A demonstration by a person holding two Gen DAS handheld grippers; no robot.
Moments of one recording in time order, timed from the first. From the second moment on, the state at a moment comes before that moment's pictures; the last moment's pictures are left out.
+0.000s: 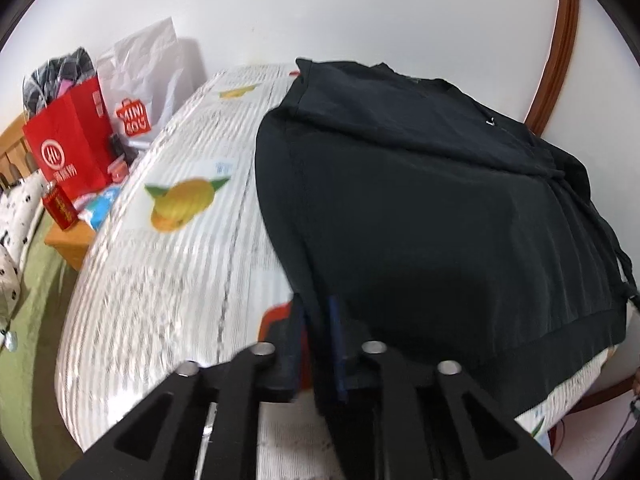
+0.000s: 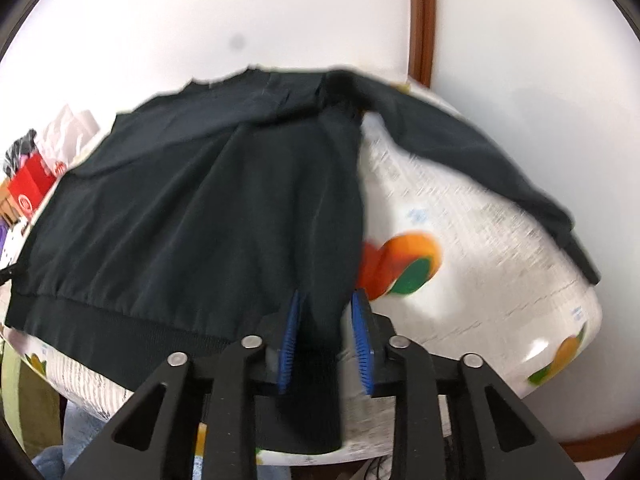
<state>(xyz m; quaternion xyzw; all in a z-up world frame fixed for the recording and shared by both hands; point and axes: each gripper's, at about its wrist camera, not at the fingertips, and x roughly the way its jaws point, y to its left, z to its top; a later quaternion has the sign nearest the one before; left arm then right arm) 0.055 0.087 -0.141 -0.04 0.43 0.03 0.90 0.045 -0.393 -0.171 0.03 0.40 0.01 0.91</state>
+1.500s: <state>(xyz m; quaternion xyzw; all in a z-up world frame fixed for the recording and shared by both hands) 0.142 0.085 -0.148 -0.01 0.46 -0.03 0.89 0.215 -0.274 0.024 -0.03 0.25 0.01 0.97</state>
